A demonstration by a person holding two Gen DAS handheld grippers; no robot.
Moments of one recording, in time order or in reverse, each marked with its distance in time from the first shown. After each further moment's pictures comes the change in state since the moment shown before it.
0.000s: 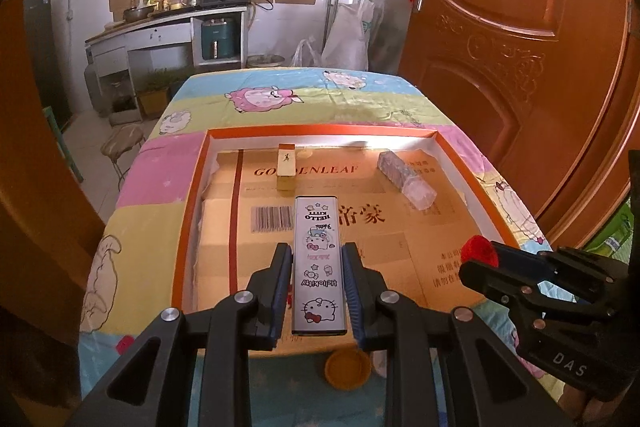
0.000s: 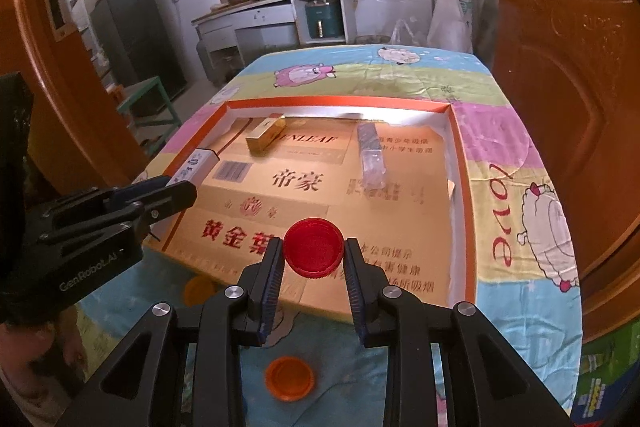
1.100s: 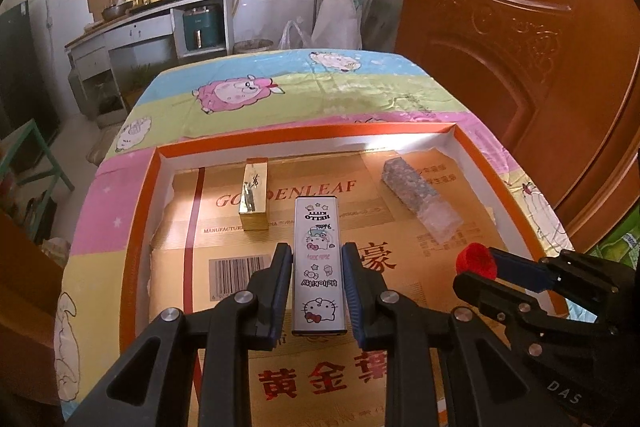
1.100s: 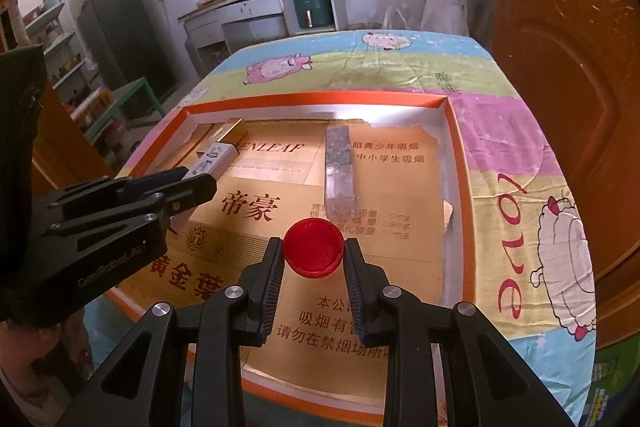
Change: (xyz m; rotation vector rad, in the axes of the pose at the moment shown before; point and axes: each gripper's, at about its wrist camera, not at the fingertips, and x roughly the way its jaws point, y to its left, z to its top) left arm 0.072 -0.014 0.034 0.054 0.077 0.004; right arm 0.053 -0.037 0.024 0.042 0.040 0.001
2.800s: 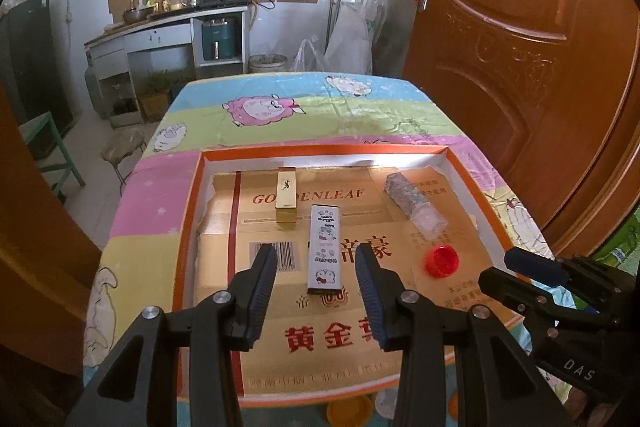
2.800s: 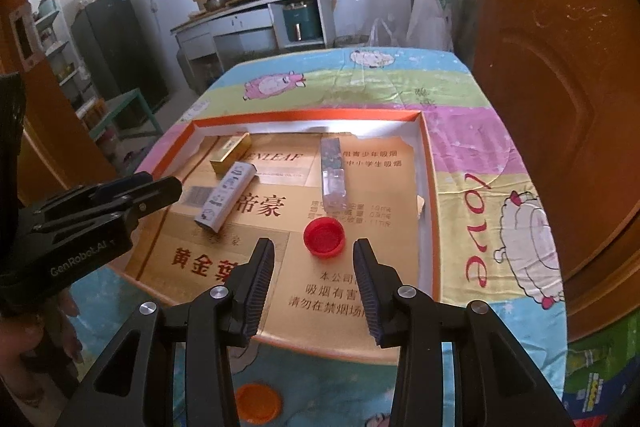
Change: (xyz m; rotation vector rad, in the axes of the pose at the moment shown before) left arm -0.061 0.010 -0.011 -0.050 -0.073 0.014; right arm -0.051 0.013 -0.011 0.016 -0.051 -0.047
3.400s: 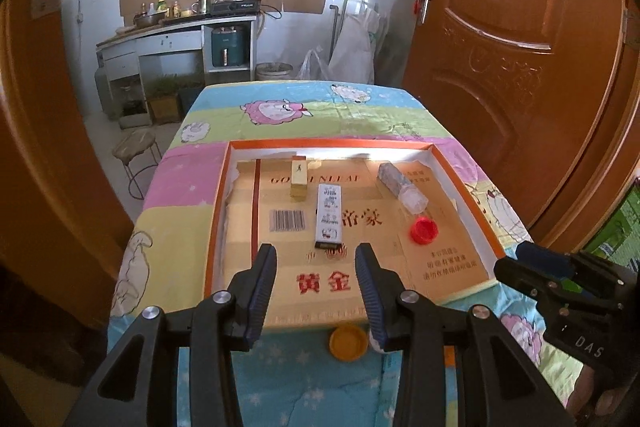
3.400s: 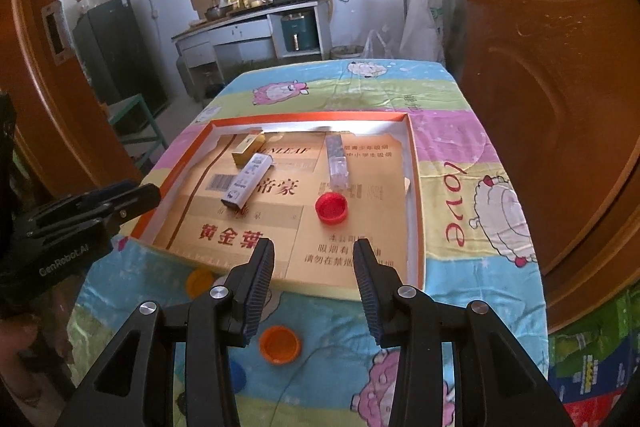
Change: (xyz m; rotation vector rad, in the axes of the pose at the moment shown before) left arm -0.056 0.007 -0.031 -0.019 -0.031 0.005; right arm -0.055 0.016 -0.028 0.000 -0.034 -0.024
